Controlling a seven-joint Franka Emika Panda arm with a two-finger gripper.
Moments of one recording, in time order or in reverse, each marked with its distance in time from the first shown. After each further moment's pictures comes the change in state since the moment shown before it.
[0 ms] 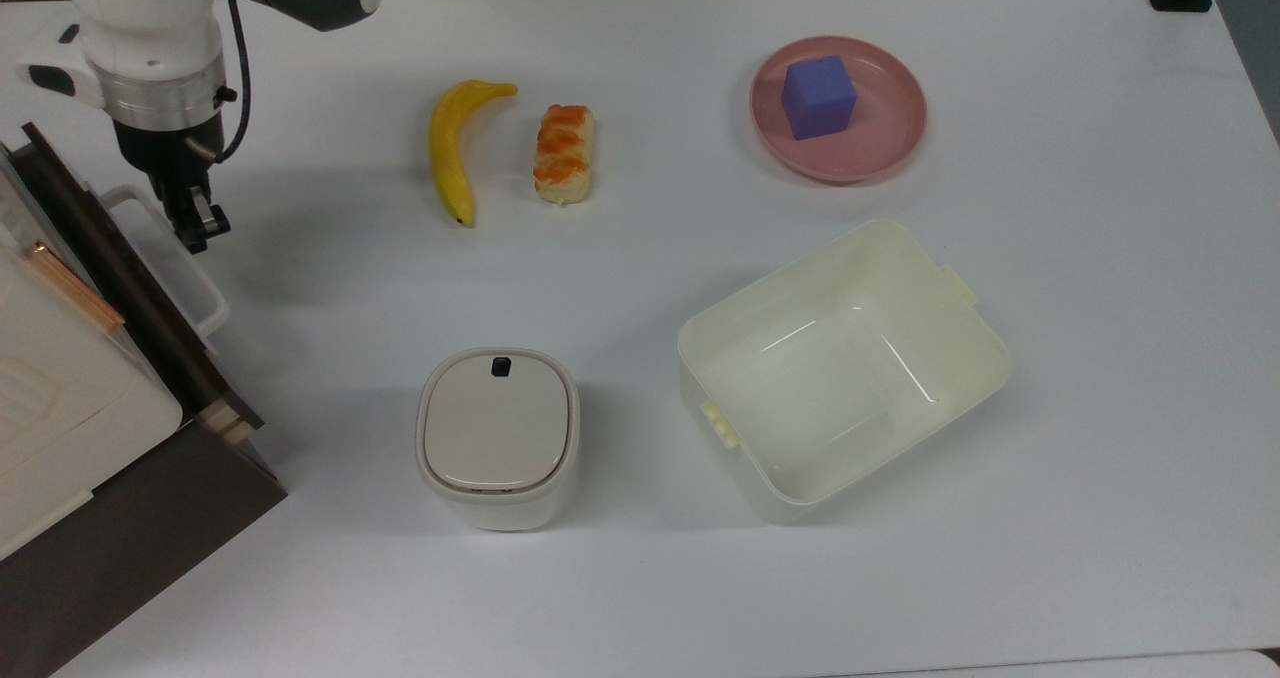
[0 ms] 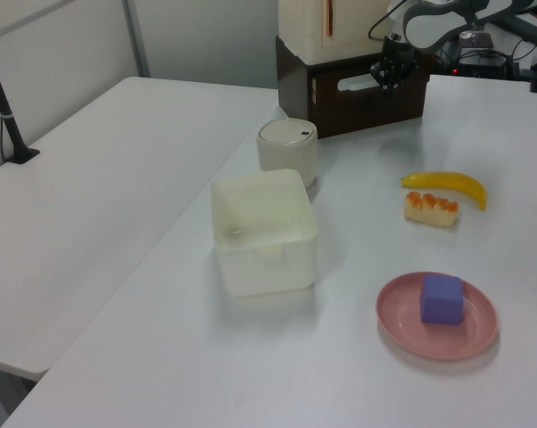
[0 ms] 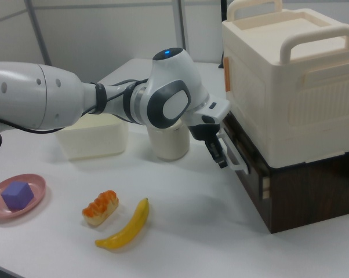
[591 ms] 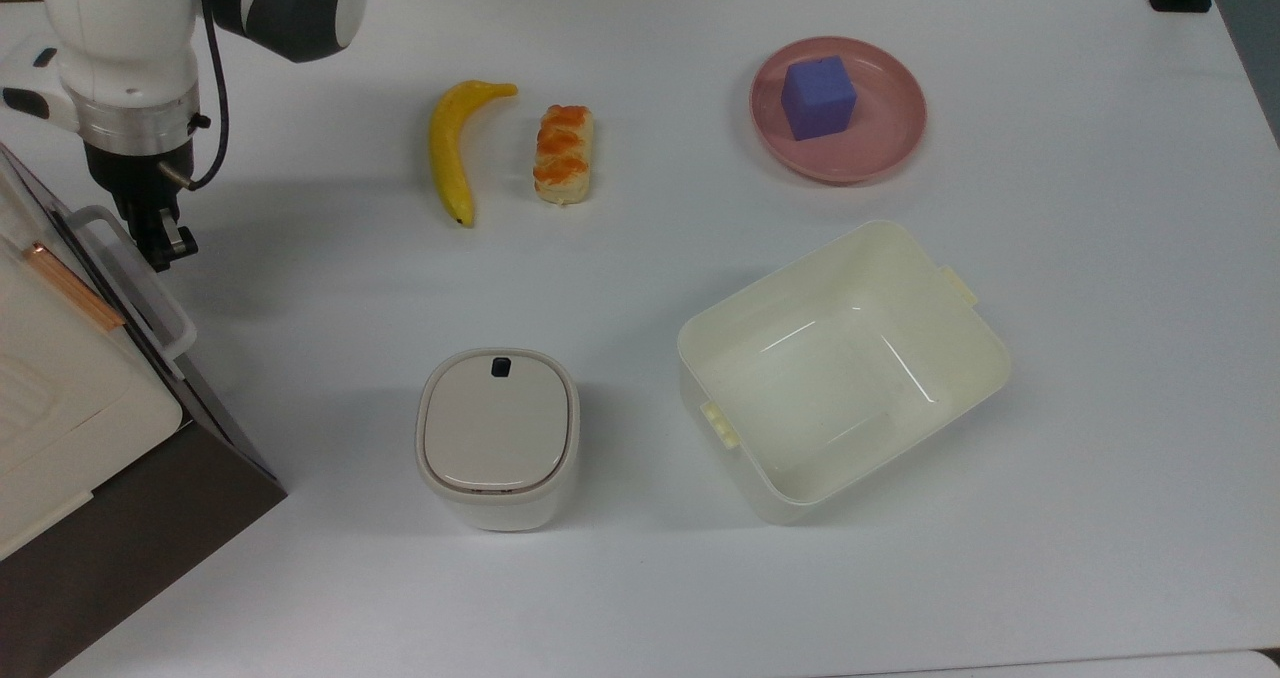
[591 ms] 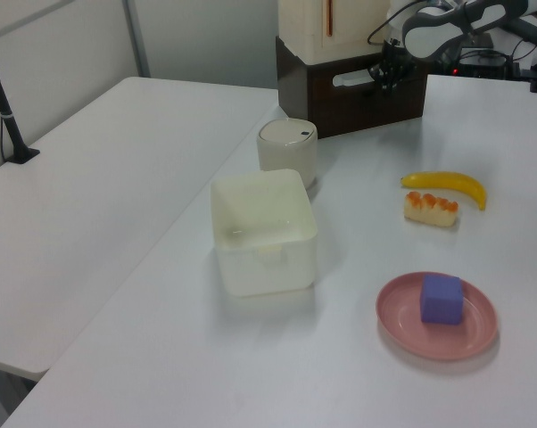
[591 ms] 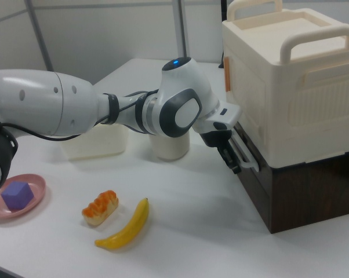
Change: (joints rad) arm -0.030 0.068 0.000 0.041 -0.068 0.060 0.000
